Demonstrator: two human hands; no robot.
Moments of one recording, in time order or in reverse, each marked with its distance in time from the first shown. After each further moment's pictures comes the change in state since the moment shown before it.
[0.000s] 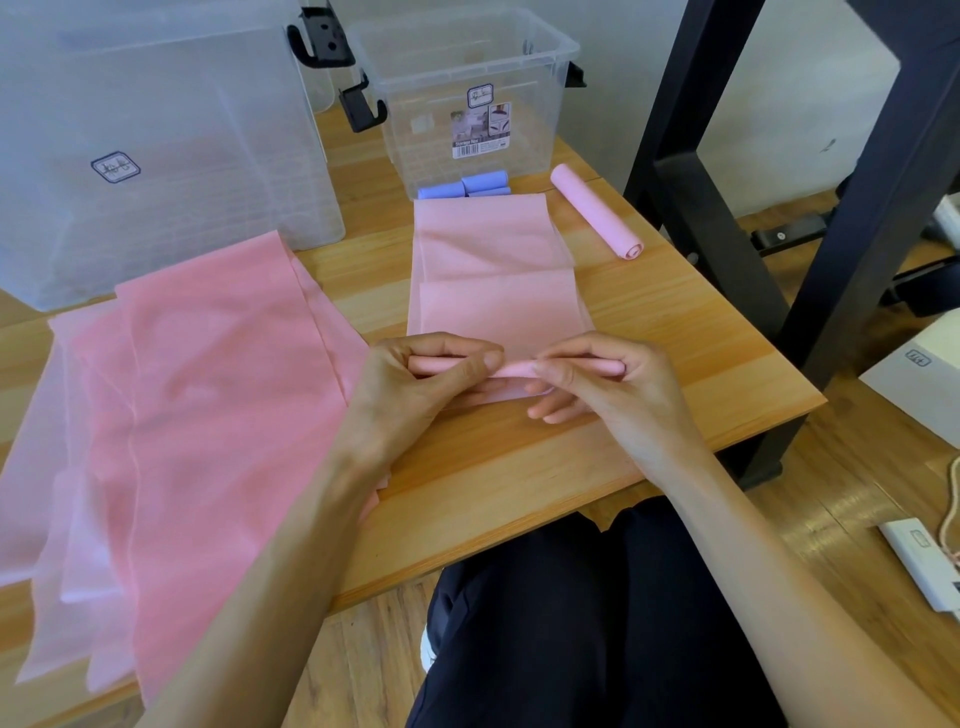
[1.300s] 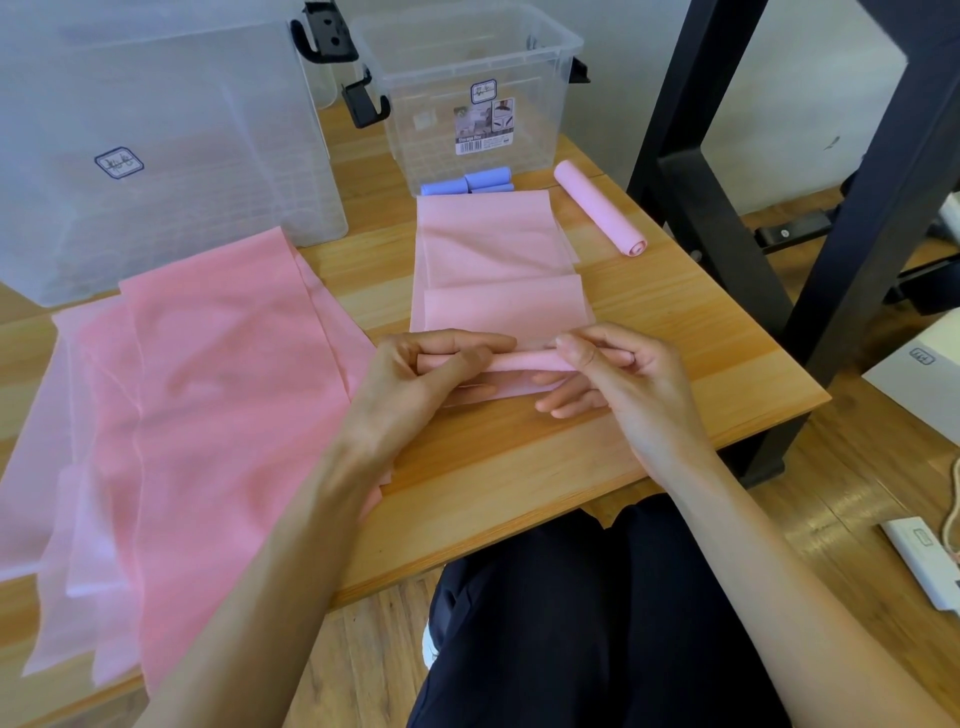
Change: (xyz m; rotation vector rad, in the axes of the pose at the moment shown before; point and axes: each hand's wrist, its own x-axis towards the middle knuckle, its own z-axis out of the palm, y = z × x) left_hand 0.000 -0.001 -0.003 0.002 -0.082 0.015; right_hand 0.000 0.003 -0.001 0.030 0.054 -0.020
